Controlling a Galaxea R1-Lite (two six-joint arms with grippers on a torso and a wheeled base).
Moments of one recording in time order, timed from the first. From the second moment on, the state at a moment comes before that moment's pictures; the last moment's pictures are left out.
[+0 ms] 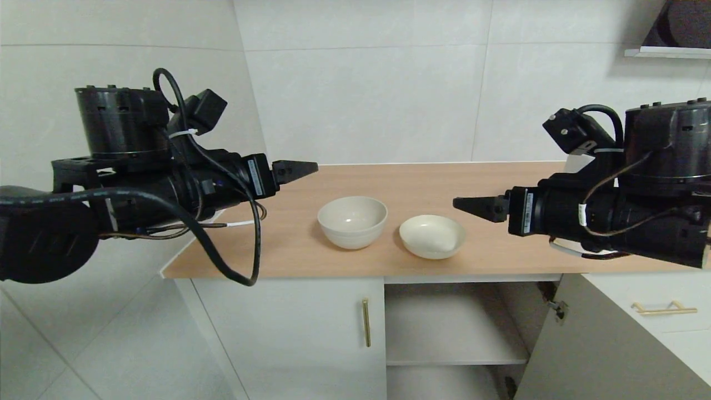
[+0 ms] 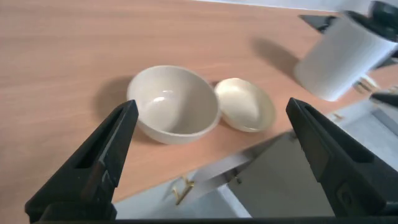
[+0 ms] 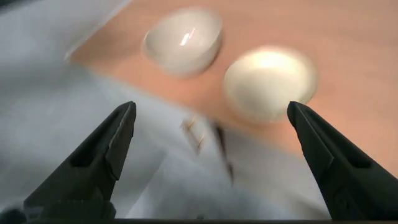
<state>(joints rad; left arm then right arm) -0.30 1.67 -1.08 -0.38 -0.25 -0.30 0.54 1.57 -0.99 -0.35 0.06 0.22</state>
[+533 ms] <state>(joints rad) -0.30 1.79 -1.35 0.05 -0.24 -0.59 0.53 1.73 -1.22 -0.10 -0.11 0.36</state>
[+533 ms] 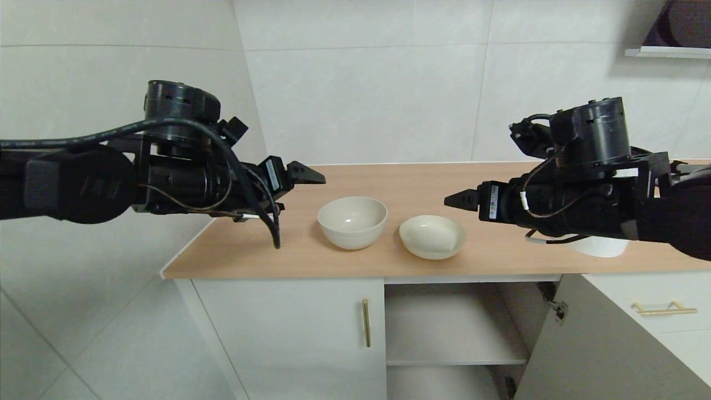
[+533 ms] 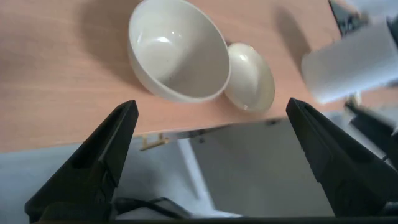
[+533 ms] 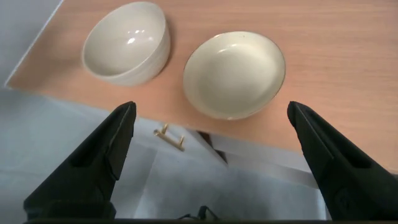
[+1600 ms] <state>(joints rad) -0.36 2.07 -1.49 0.09 -0.03 -0.62 0.53 1.85 -1.26 -0.10 -0.23 0.36</state>
